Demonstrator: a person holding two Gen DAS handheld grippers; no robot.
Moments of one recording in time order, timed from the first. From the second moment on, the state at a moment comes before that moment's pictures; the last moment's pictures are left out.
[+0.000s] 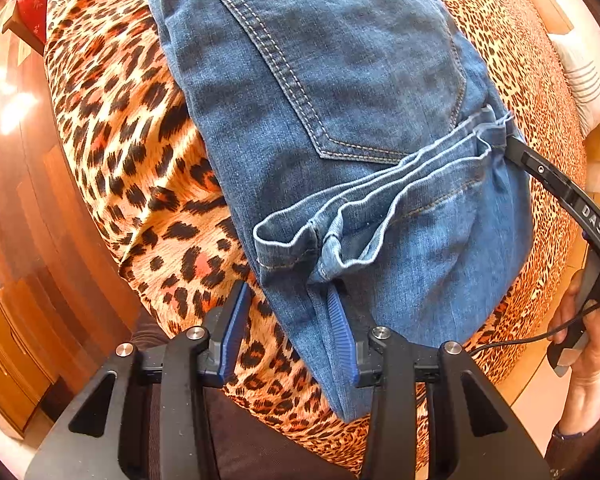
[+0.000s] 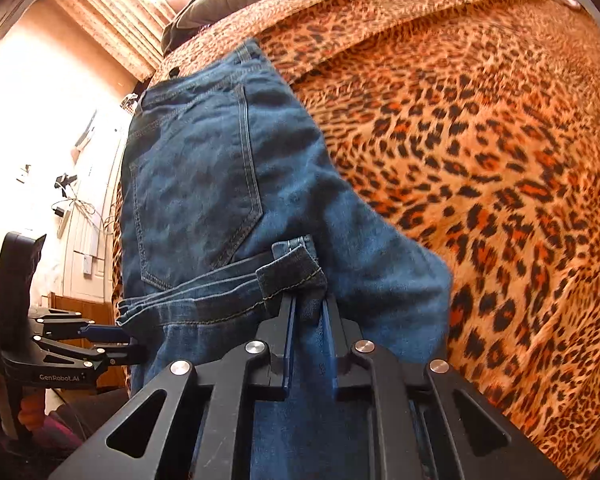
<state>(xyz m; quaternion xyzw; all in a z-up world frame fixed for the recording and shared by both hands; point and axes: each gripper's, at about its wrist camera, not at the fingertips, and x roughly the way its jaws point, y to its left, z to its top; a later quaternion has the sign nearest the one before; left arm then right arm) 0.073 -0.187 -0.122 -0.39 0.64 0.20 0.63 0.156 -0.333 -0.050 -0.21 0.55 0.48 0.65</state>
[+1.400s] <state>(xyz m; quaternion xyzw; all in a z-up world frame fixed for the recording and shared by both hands) 0.075 -0.162 -0.123 -0.41 0.62 0.23 0.63 0.167 -0.349 -0.049 -0.14 0.57 0.43 0.69</state>
